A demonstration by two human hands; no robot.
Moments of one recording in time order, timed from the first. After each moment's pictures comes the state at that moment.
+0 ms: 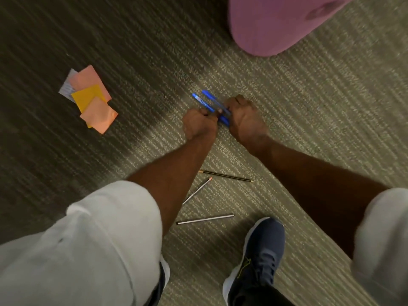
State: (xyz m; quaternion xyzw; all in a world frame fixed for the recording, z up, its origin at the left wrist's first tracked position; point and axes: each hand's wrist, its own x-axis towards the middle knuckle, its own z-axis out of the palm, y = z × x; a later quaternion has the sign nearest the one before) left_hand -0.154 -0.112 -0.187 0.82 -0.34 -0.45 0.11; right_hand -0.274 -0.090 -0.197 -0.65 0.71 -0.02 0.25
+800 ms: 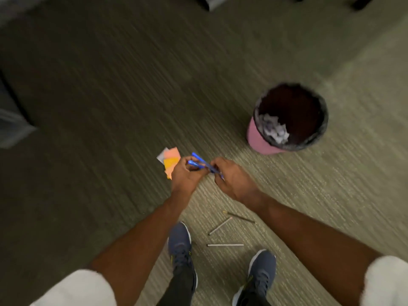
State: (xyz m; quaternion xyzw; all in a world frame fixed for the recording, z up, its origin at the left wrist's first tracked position) left_hand 0.009 -0.142 0.157 0.71 -0.37 -0.53 0.29; right_hand -0.150 -0.134 0.166 -0.71 0.57 -0.15 0.39
